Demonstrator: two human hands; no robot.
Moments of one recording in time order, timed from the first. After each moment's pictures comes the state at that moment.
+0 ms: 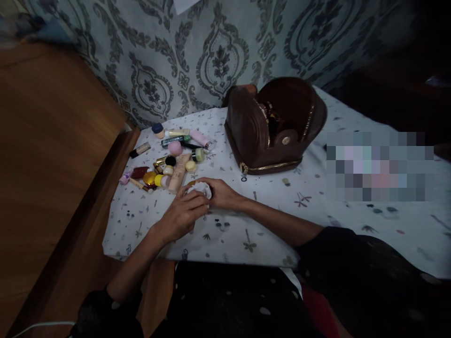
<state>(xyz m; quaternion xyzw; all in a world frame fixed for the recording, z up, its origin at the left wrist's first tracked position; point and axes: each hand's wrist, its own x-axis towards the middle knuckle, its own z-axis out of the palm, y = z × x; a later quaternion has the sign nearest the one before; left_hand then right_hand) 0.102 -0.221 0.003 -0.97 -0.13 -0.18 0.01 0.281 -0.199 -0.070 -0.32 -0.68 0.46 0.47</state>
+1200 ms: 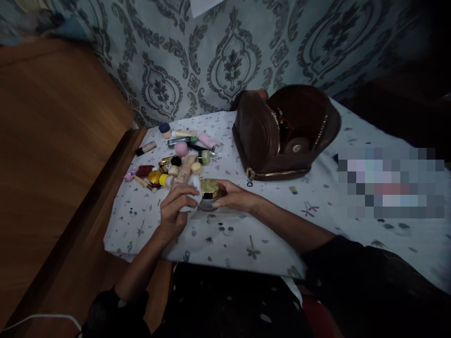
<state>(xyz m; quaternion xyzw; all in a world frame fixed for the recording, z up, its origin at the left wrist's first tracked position) 0.094 -0.224 -0.004 -0.84 -0.22 -0.48 -0.12 0.295 -0.201 -0.058 -0.16 -0.46 0.77 0.42</state>
